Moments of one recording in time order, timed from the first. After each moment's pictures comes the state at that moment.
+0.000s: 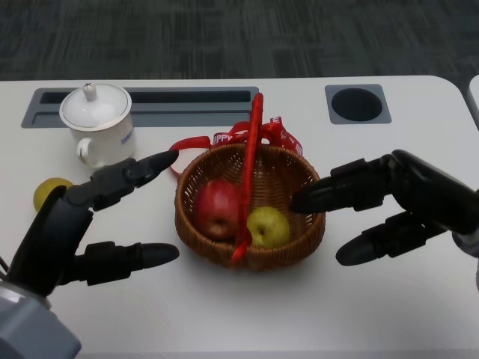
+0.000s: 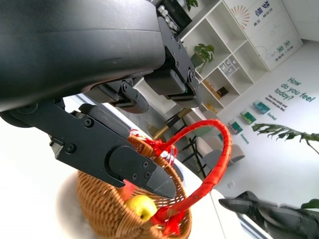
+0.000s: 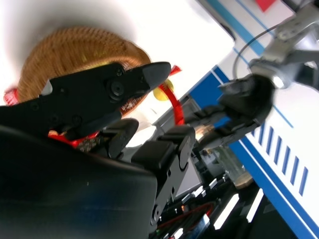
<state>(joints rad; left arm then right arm) -0.02 0.25 0.05 0.02 0.07 -0.53 -0.22 -0.65 -0.23 0.09 1.01 0.16 -1.35 0.90</state>
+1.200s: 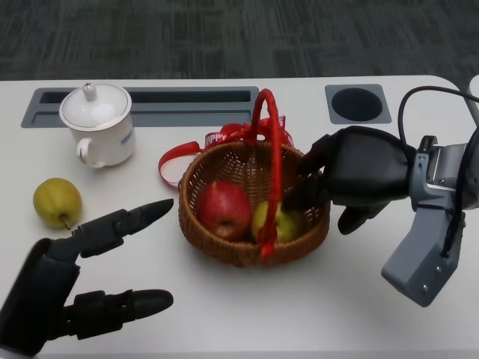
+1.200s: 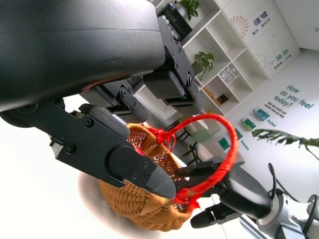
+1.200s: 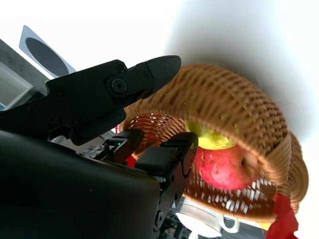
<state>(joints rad) 0.17 0.22 0.08 -0.09 0.10 -0.62 -0.16 -1.15 -0.29 1.00 1.35 -1.31 -0.92 -0.79</state>
